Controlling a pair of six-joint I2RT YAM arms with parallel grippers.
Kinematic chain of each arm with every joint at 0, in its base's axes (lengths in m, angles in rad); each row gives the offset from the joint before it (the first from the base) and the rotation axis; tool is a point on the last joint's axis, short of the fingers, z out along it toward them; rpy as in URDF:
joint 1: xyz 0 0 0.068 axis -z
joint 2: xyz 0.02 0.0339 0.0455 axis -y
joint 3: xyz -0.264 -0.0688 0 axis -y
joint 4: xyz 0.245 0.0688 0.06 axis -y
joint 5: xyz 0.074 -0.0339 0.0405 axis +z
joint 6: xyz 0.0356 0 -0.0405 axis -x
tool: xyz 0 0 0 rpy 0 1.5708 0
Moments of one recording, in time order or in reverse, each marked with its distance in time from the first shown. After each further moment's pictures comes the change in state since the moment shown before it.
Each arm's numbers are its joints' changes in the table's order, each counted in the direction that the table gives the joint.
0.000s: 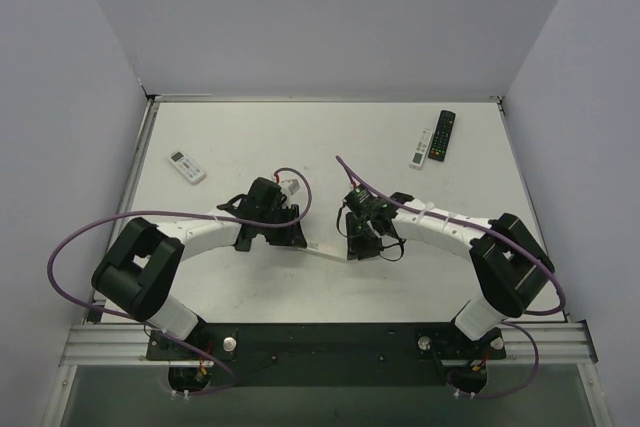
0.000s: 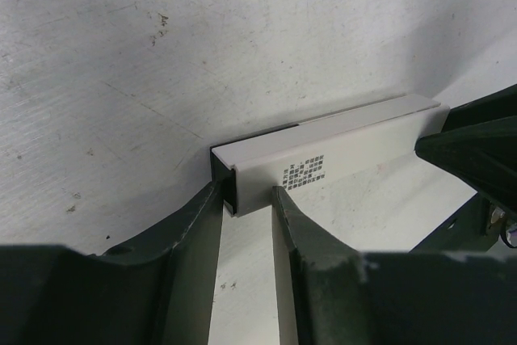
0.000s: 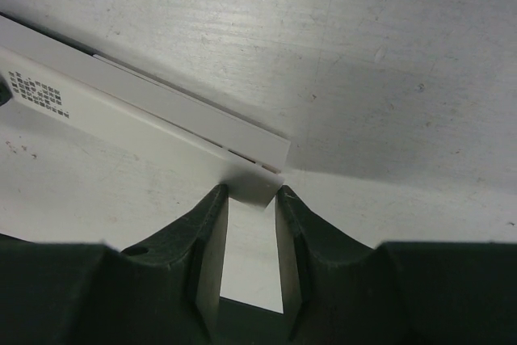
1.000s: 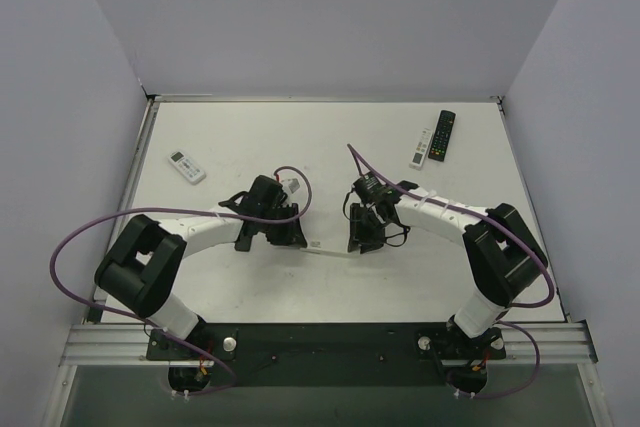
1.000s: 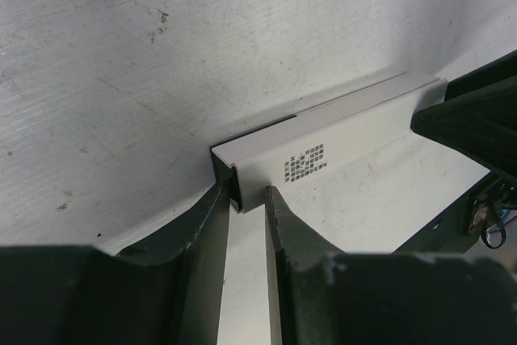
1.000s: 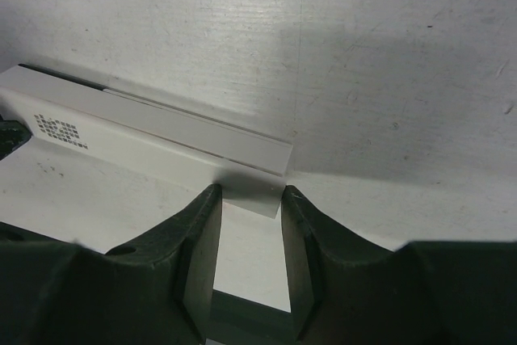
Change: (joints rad) left arm -0.004 -0.024 0.034 -0.037 -0.014 0.035; right arm 0.113 -0.068 0.054 -0.018 0.109 0.019
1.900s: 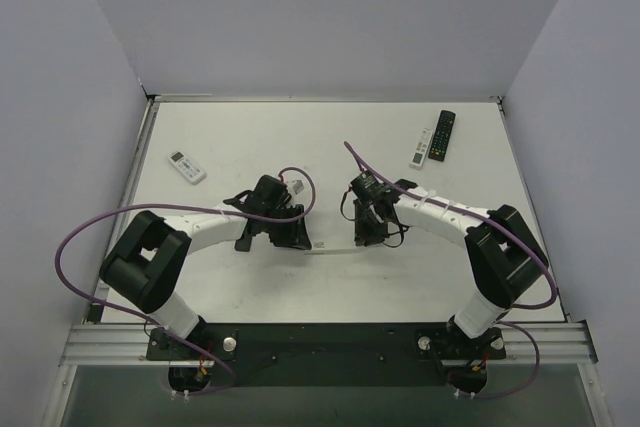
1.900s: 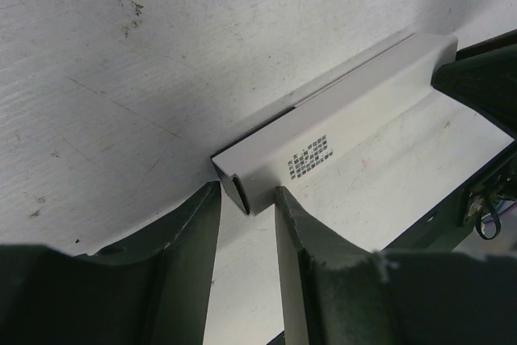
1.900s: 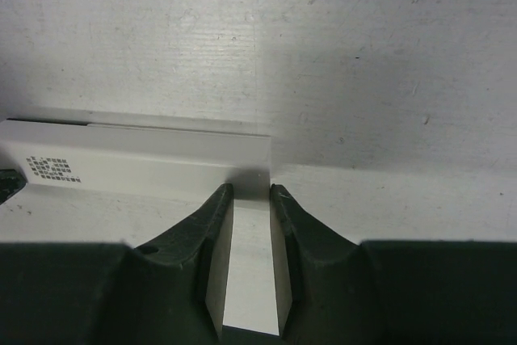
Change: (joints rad) left arm 0.016 -0.033 0.032 -0.031 -0.014 0.008; right arm -0.024 0.010 0.027 -0.025 -0.166 0.019
